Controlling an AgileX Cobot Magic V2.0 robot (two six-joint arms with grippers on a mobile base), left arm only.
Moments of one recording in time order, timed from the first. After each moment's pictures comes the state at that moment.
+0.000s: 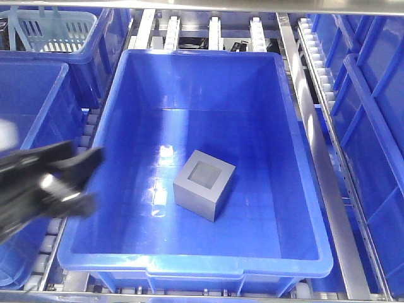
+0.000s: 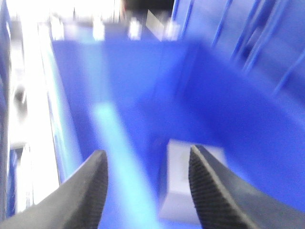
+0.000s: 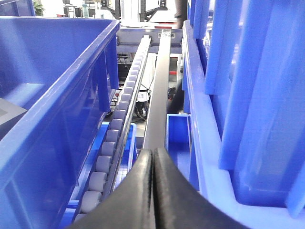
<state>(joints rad) -0.57 0.88 -0.48 -0.53 -0.21 0.33</state>
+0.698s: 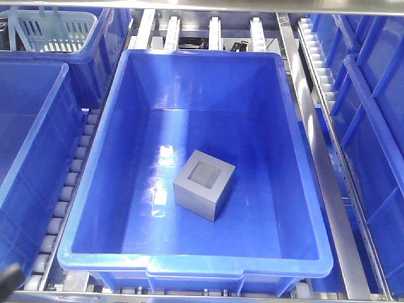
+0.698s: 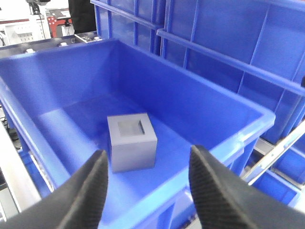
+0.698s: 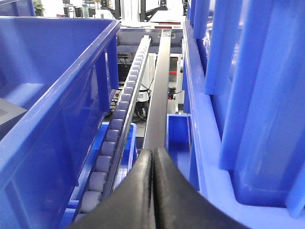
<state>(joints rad) -0.57 0.25 -0.39 -0.41 0.39 0.37</state>
